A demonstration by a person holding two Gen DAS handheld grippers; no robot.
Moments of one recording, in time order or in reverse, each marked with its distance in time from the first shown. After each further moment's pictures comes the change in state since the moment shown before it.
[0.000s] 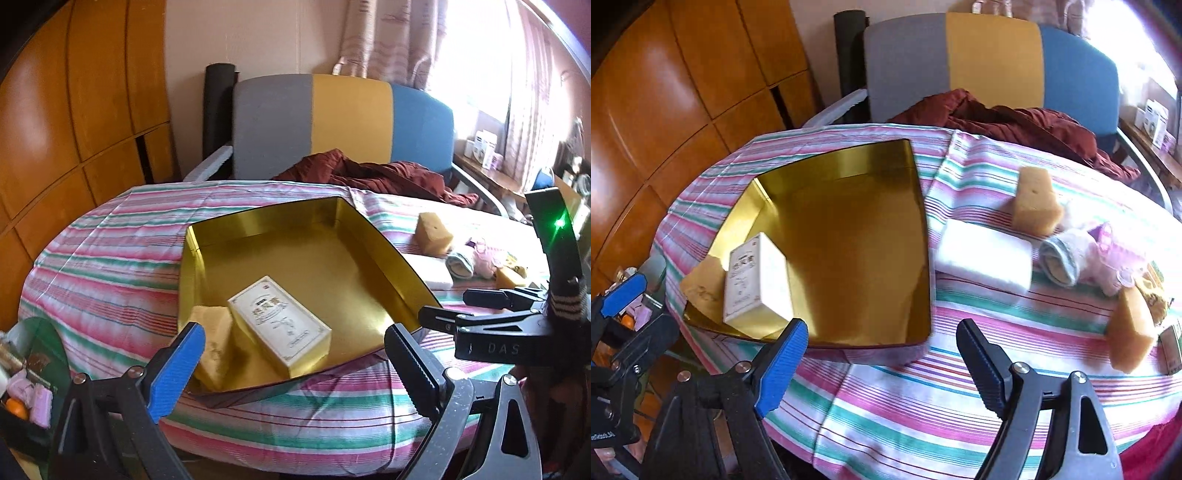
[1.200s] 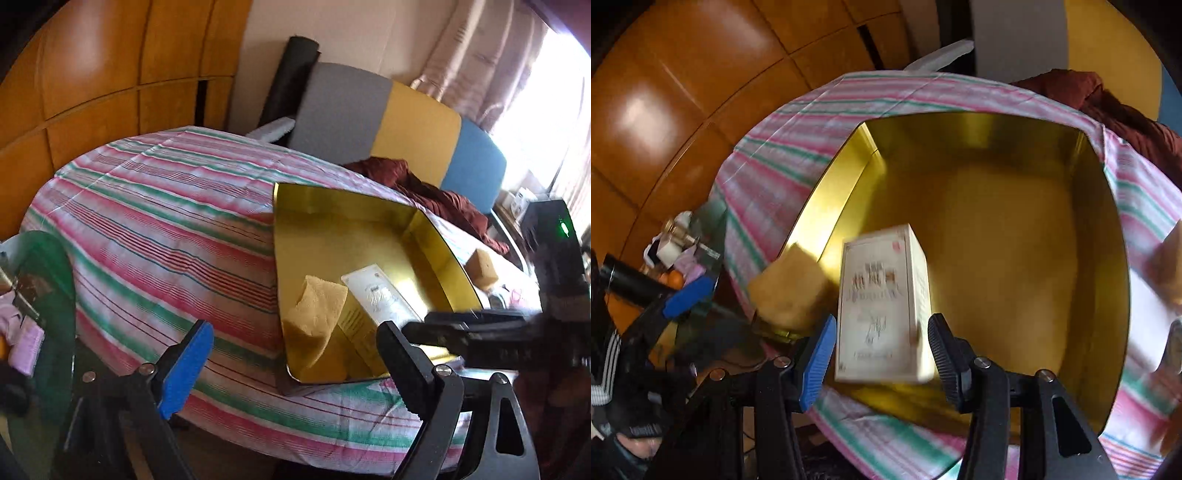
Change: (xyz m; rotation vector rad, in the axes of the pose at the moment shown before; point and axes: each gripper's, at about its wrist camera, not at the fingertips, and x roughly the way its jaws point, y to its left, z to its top) left arm 0.014 0.118 -0.035 -0.326 0.035 0.026; right arm 0.066 0.112 0.038 -0.203 0.228 0.288
